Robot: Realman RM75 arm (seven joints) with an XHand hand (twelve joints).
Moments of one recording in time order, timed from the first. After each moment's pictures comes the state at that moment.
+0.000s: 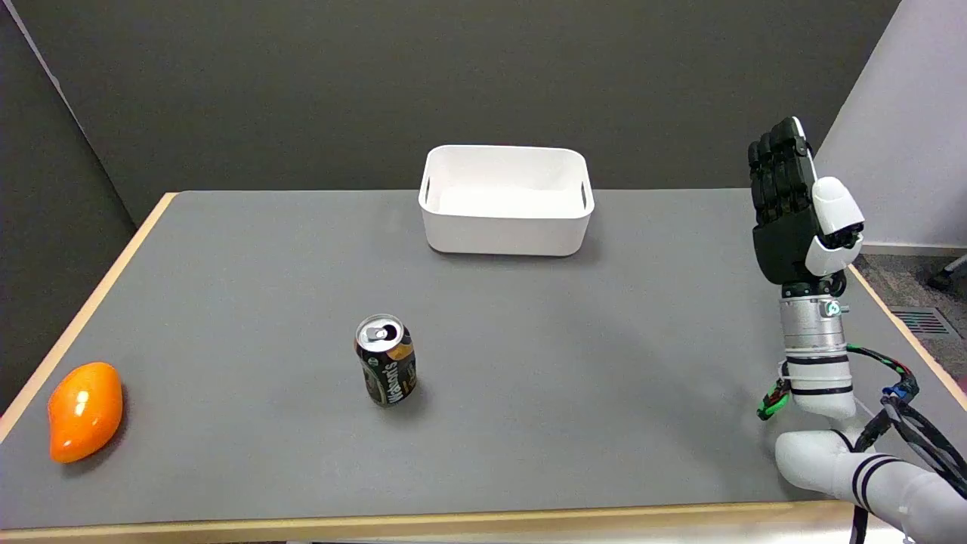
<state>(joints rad) 0.16 -0.99 -1.91 0.59 0.77 1.47 1.84</state>
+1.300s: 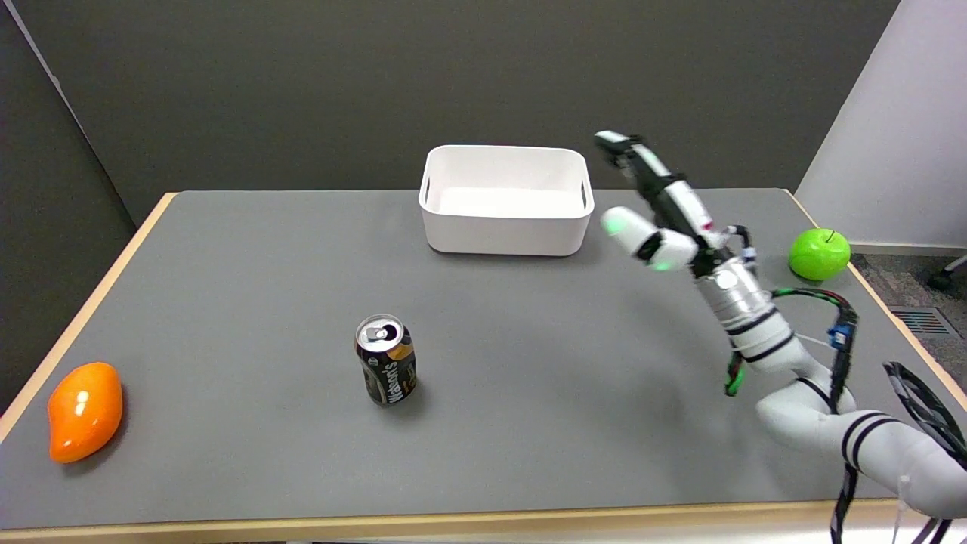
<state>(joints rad) 0.20 -0.94 -1.91 0.84 0.34 1.16 1.42</state>
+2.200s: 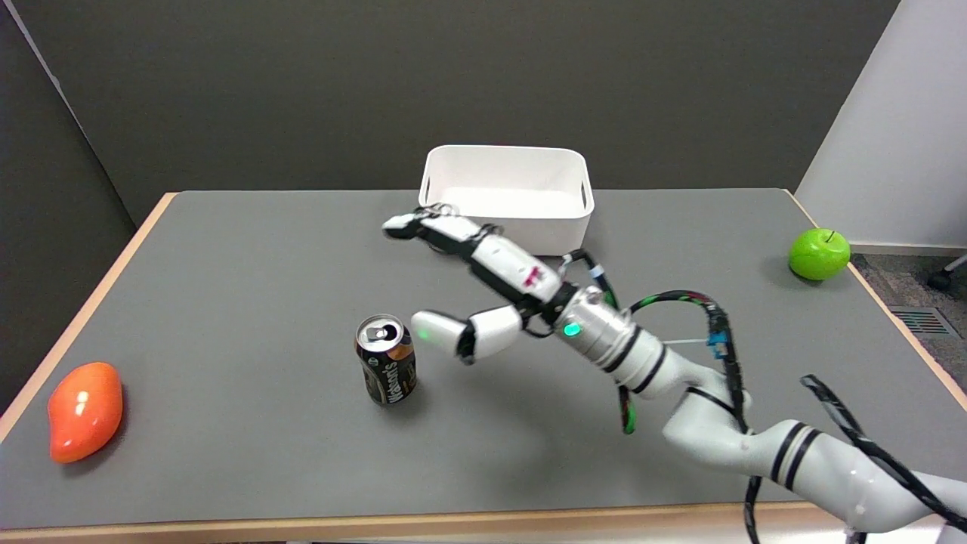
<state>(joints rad) 0.21 -1.06 -2.13 1.29 0.09 0.75 1.17</state>
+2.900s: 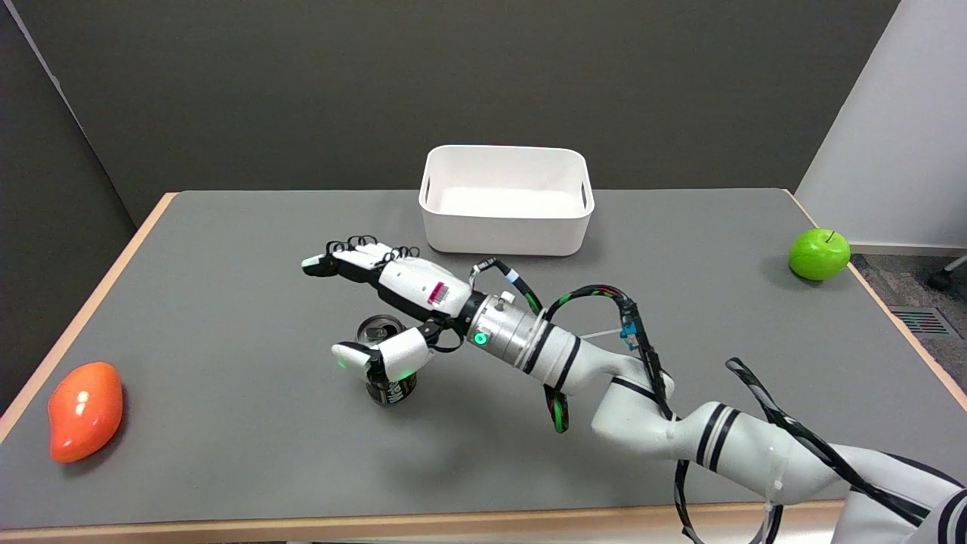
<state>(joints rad) 0.39 -1.22 -2.29 1.20 0.00 0.51 1.12</state>
